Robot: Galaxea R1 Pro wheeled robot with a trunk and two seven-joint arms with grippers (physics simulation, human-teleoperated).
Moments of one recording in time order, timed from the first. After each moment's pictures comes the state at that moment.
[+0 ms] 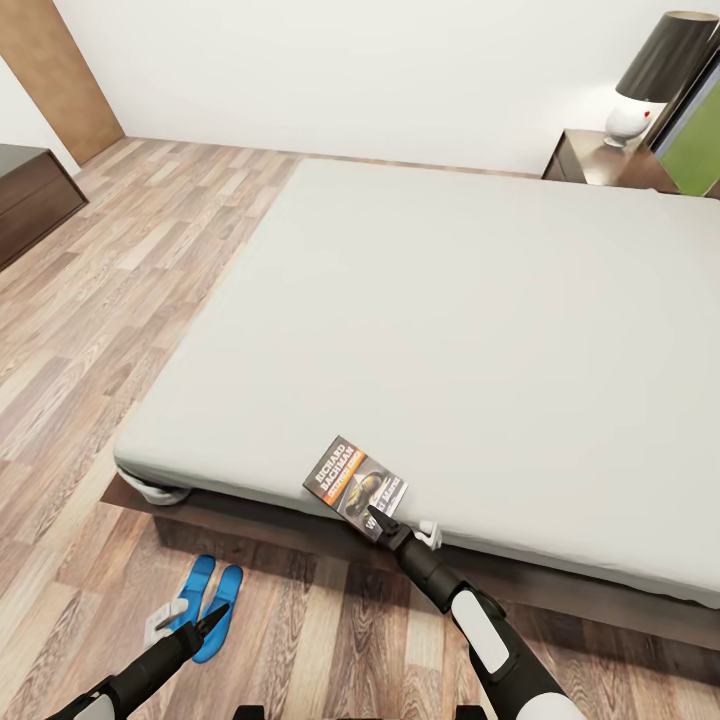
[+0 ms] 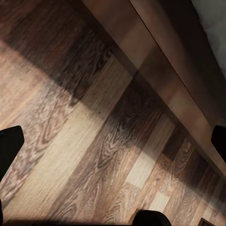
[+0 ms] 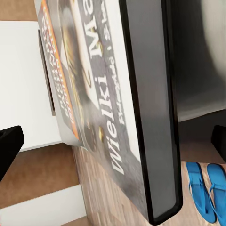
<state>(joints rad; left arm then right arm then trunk) -0.55 0.25 0.18 -0.02 0.50 -0.08 -0.86 -0.48 0.12 0.05 -0.69 -0.87 0.26 0.66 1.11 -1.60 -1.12</state>
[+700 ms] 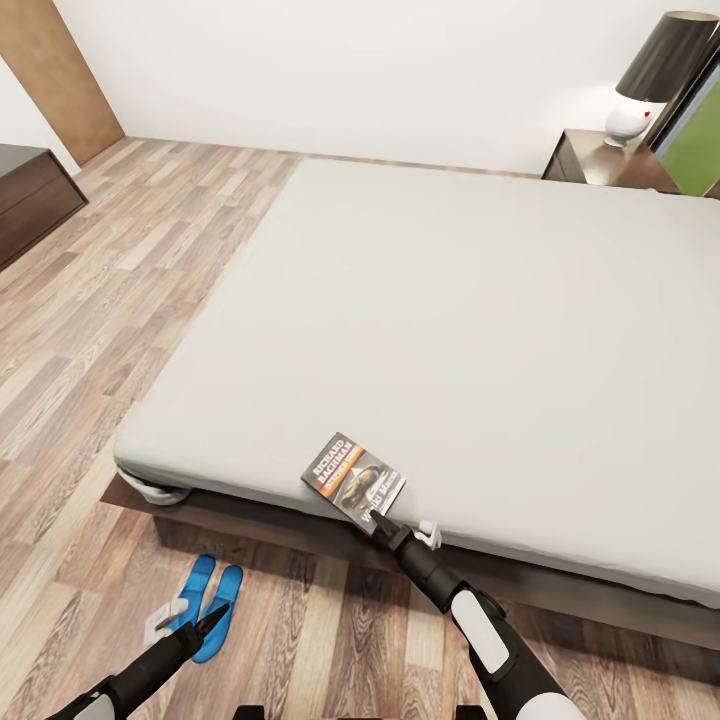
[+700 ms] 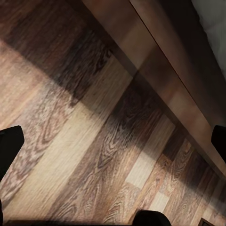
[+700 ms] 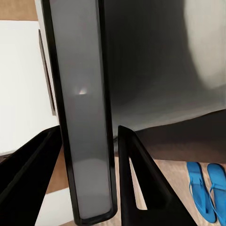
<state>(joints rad) -0.55 0.25 0.18 -0.02 0.50 -0.08 -0.86 -0.48 0.12 0.06 -0.69 -0.87 0.26 0.66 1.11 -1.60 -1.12</state>
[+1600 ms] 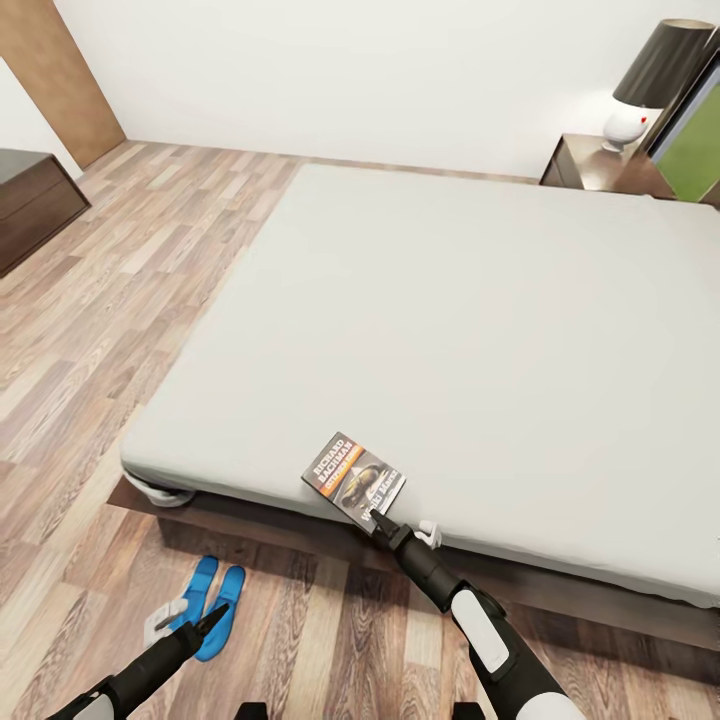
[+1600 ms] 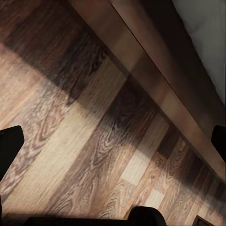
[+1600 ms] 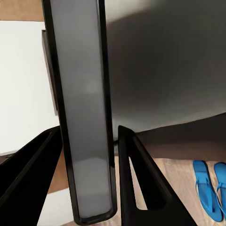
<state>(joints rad) -0.55 0.26 0.18 -0.02 0.50 -0.07 -0.86 -0.48 0.12 0.06 -0.70 -0.87 0.26 0.66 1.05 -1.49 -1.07</state>
